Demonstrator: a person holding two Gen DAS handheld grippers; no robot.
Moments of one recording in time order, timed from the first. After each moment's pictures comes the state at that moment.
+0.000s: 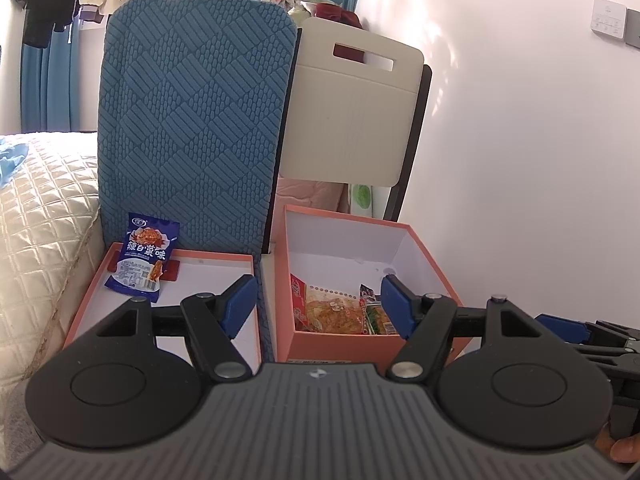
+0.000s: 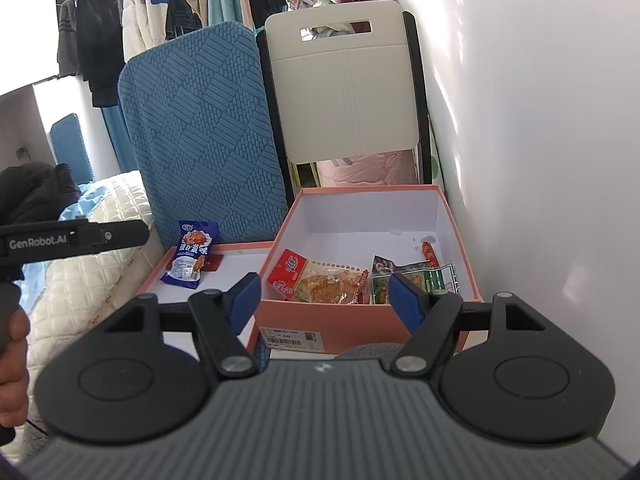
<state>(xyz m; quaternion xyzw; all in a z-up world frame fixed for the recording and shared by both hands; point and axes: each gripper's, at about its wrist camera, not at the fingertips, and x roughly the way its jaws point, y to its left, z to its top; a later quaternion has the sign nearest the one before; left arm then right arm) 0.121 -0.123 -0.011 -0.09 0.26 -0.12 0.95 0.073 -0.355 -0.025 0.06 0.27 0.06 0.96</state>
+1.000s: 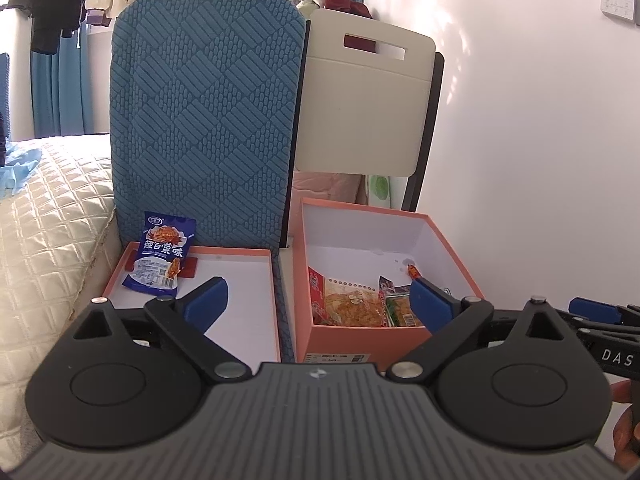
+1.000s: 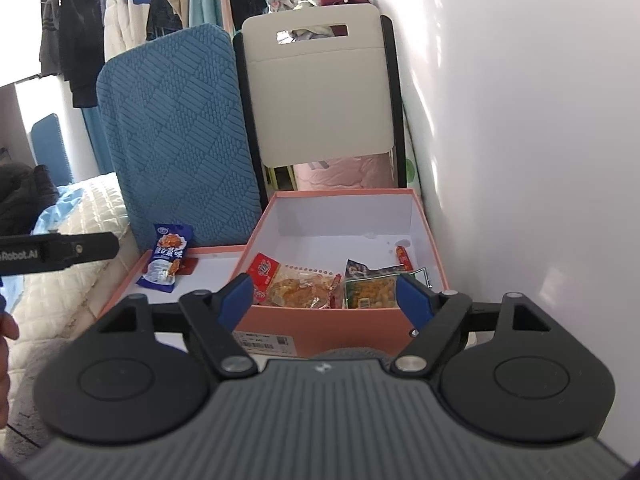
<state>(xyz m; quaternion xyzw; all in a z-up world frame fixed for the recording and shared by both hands) 0.125 -0.129 -0.013 -0.07 0.27 -0.10 0.96 0.072 -0.367 -0.023 0.05 0.27 0.02 0.96</state>
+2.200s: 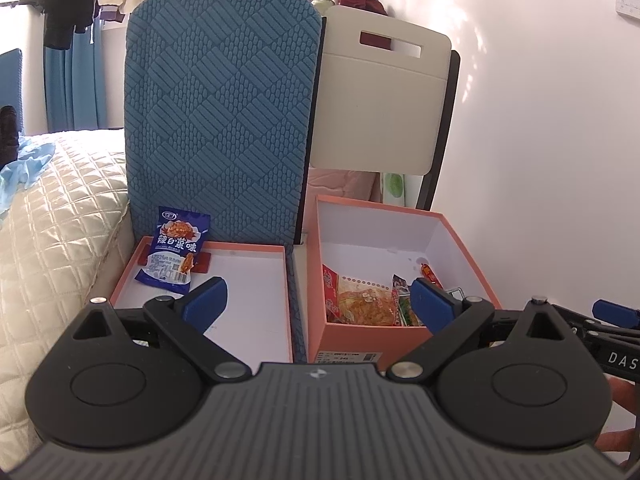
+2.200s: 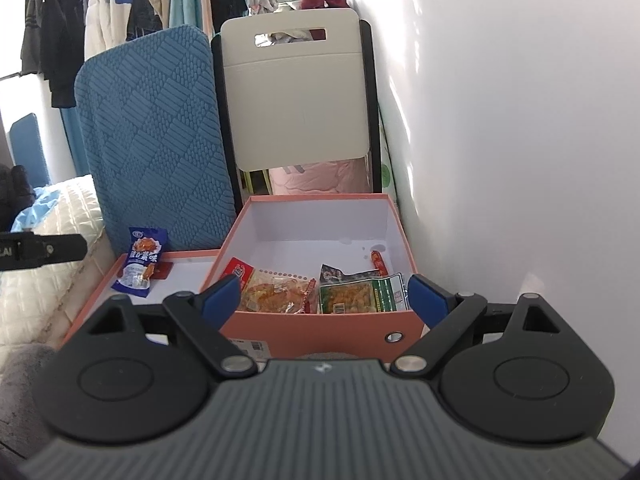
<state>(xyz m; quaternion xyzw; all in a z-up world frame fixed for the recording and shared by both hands) 0.126 -0.127 -0.014 -0.07 0.28 -0.07 0.95 0.075 -0.368 -0.026 0.04 0.26 -0.02 0.96</state>
